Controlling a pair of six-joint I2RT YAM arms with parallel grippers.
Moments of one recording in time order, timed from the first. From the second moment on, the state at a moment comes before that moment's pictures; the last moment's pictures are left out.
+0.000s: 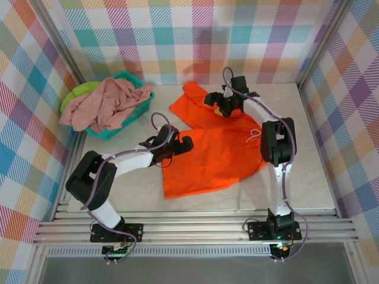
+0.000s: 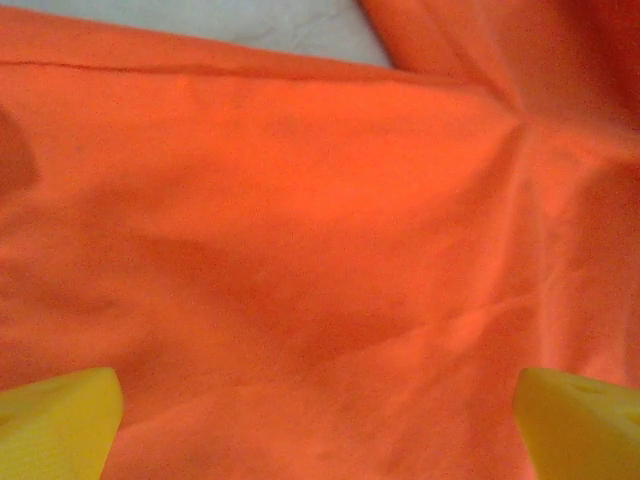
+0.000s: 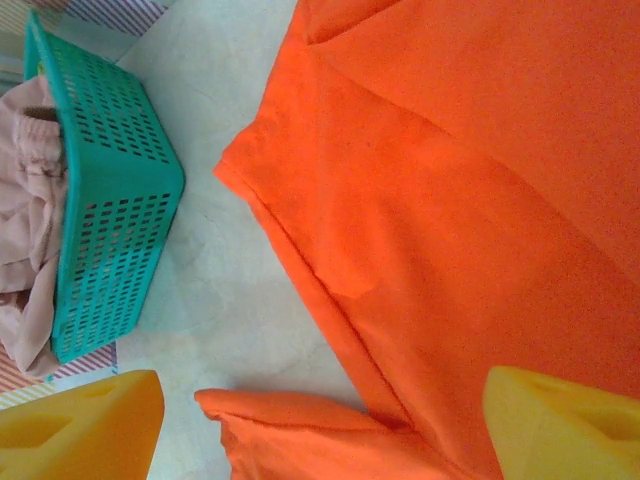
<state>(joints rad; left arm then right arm) -0.61 1.66 0.91 -0.06 -0.05 -0.84 0.24 2.27 1.89 -0.47 -0.61 0.62</state>
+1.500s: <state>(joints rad) -0.40 1.81 1.44 -0.27 -0.02 -0.72 0.05 2.41 1.96 -0.31 -0.63 0.93</state>
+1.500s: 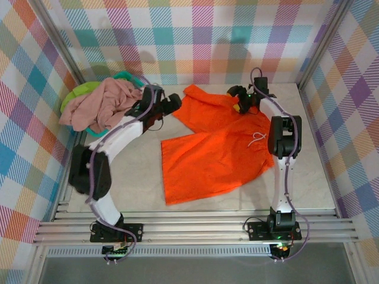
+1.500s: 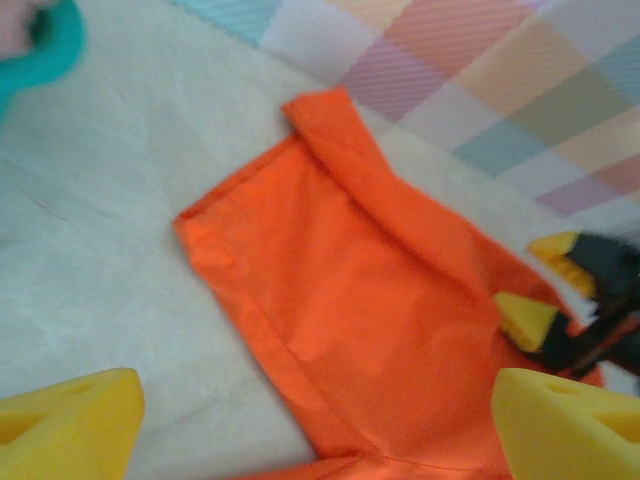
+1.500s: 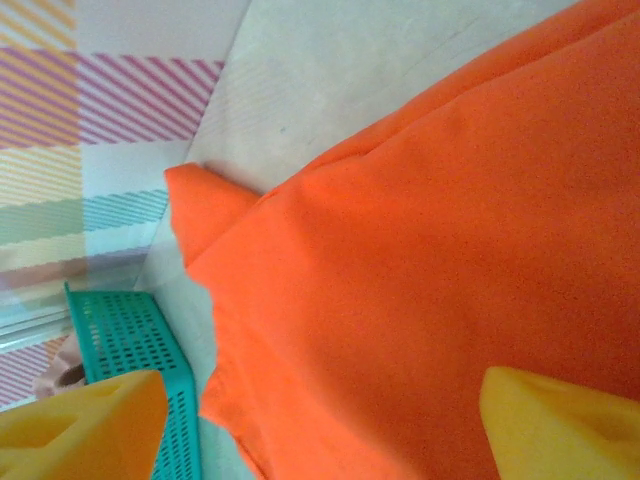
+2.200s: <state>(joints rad) -0.34 2.35 1.89 -0.45 0.01 -0.63 0.05 2.05 1.59 -0.26 -0.59 0.81</state>
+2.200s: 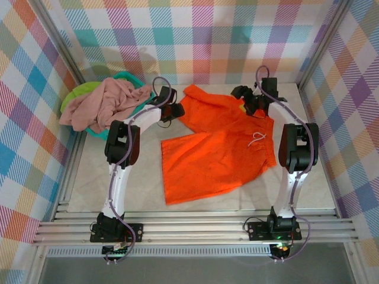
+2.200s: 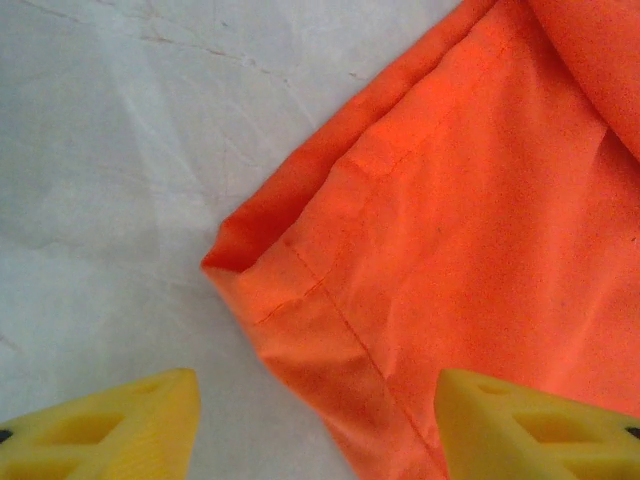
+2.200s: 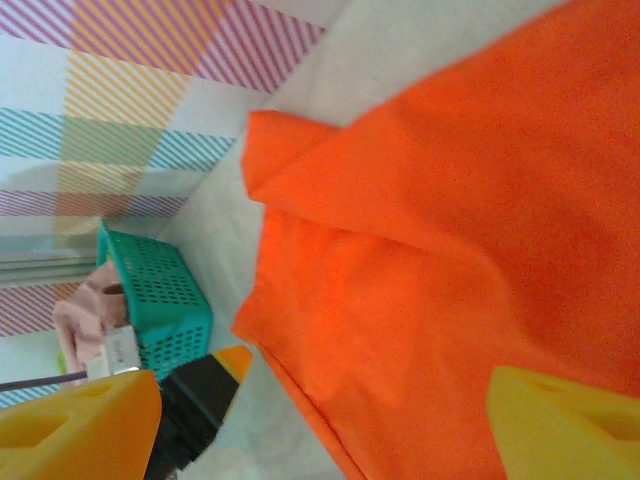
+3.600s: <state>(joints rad) -0.35 1.65 1.07 -0.34 -0.08 -0.71 0.01 2.23 1.73 -0.35 -0.49 0.74</state>
